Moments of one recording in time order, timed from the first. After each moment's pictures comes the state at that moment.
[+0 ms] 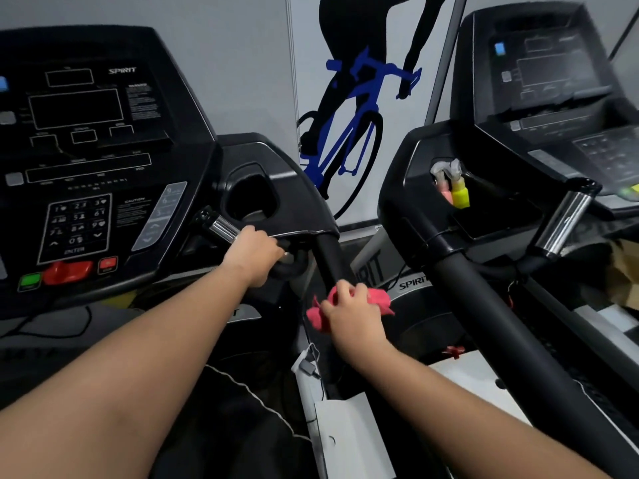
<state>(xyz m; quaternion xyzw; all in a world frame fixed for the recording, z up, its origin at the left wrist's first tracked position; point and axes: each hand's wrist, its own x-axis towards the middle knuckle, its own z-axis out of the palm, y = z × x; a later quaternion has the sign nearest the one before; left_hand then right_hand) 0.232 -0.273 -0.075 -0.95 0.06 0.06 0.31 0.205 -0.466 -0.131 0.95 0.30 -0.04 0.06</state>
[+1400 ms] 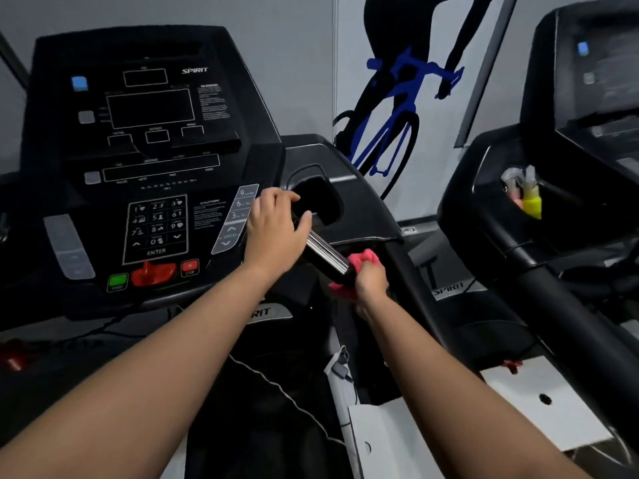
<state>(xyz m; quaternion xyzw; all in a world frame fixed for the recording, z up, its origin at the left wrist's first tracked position) 0.198 -0.199 -0.052 -0.93 -0.13 -0.28 -0.20 0.264 -0.322 -0.147 0.58 -0.21 -0.18 -0.77</state>
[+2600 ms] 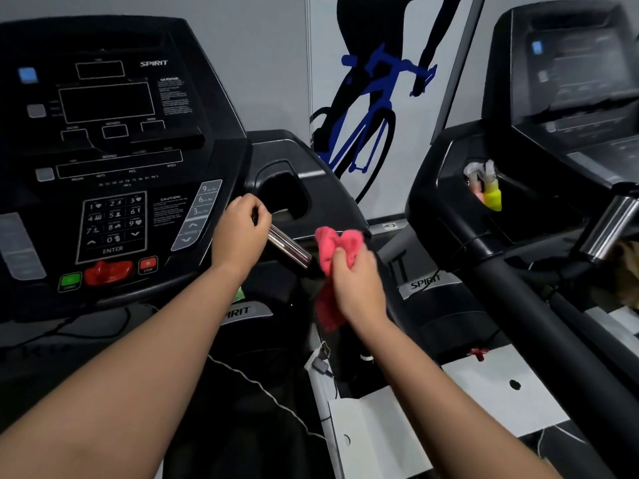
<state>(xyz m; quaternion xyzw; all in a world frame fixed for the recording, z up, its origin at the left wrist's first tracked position) 0.211 -0.207 -0.064 -0.89 -0.17 -0.31 -0.28 0.207 -0.386 -0.088 0.85 0.06 -0.01 -0.52</state>
